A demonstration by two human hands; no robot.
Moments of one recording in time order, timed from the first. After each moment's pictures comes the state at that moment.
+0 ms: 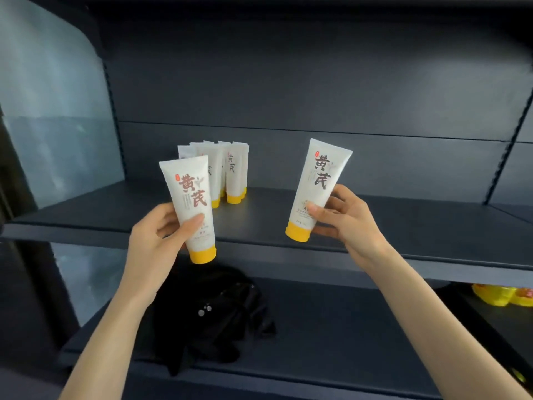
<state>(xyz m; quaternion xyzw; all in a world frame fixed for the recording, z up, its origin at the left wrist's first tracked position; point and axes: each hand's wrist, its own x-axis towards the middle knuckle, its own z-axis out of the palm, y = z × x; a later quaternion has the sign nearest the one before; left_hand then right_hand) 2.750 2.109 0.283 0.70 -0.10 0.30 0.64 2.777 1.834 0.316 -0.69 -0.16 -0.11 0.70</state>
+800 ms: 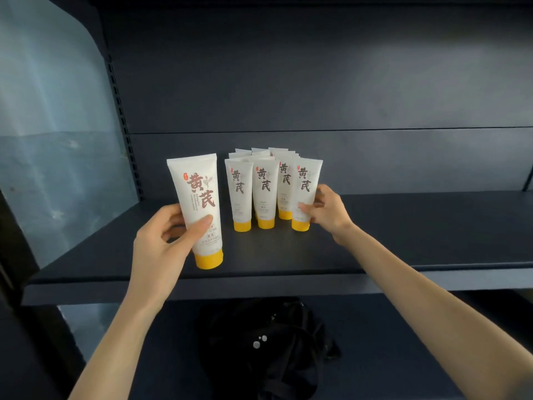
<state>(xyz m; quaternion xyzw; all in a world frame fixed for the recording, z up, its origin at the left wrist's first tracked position) 2.850 2.266 0.299 0.71 -0.15 0.28 0.63 2.949 1.991 0.293 -0.78 -0.02 -0.18 0.59</state>
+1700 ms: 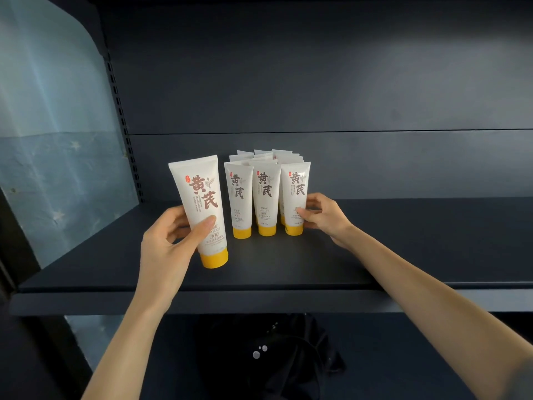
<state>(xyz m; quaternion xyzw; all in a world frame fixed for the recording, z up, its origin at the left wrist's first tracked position) 2.877 2.252 0.296 0.70 -0.13 0.28 0.65 2.986 1.982 0.285 -0.79 -0.07 -0.11 0.60</state>
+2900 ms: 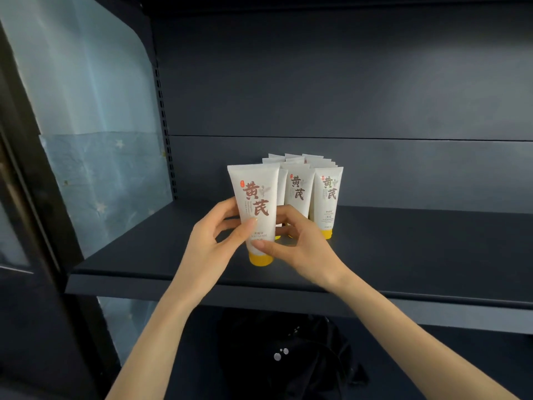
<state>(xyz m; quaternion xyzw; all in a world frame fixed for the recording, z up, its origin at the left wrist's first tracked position) 2.862 2.258 0.306 0.73 -0.22 0.21 0.61 2.885 2.089 0.301 -0.77 -0.28 -0.12 0.56</state>
